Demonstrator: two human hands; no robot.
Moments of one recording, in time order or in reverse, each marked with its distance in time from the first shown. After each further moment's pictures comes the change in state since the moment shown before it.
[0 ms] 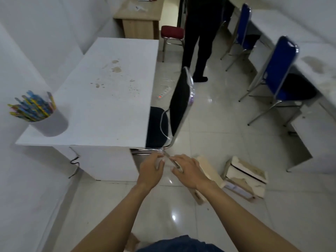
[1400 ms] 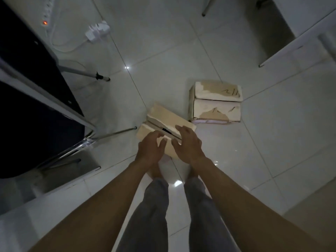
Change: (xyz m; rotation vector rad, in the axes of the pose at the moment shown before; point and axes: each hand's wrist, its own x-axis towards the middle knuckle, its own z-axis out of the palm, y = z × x) left_hand 0.175 -0.059 0.381 0.290 -0.813 -0.148; right_hand 0.103 0.361 0.038 0.323 0.121 0.798
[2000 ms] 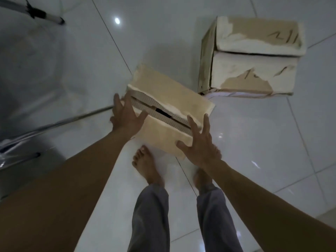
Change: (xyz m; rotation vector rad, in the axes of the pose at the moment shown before) left_hand 0.221 -0.178 0.133 0.165 0.074 -0.267; right_hand 0.152 0.184 0.166 0.025 -0.105 0.129
